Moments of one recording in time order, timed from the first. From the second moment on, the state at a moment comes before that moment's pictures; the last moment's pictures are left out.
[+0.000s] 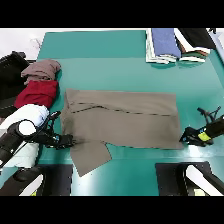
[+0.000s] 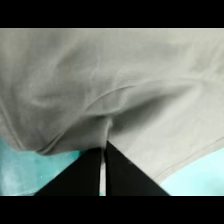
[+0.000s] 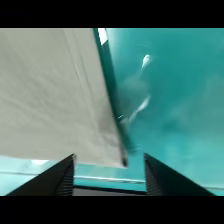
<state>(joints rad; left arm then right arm) -0.15 -0.77 0.41 1.06 -1.20 -1.62 -0.52 -0.99 0.55 -1.34 1.46 1.36</state>
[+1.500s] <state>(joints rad) -0.15 -1.34 1.12 1.20 -0.86 -1.56 -0.27 -1.45 1.29 -1.28 1.34 1.36</state>
